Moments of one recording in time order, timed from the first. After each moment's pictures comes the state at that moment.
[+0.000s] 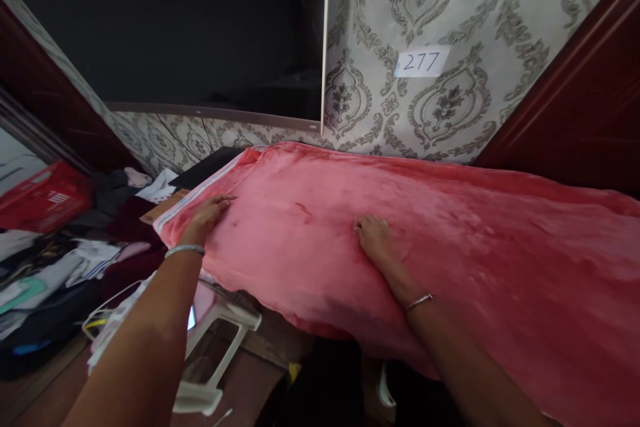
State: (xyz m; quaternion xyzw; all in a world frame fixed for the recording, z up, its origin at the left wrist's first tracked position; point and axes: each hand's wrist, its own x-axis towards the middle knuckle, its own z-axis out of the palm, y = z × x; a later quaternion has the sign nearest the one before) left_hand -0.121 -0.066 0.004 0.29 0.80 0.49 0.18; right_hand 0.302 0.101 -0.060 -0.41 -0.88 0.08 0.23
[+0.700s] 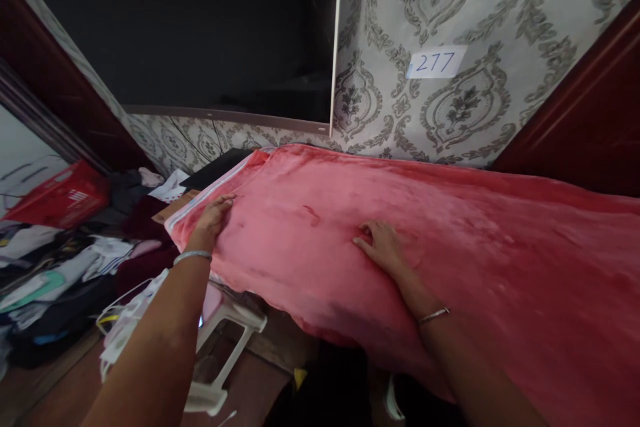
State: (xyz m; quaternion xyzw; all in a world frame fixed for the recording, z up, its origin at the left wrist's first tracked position) left_hand -0.133 -0.066 -0.011 0.24 0.65 0.69 0.21; right_hand 0.307 0.100 -0.070 -0.35 -0.88 0.11 0.29
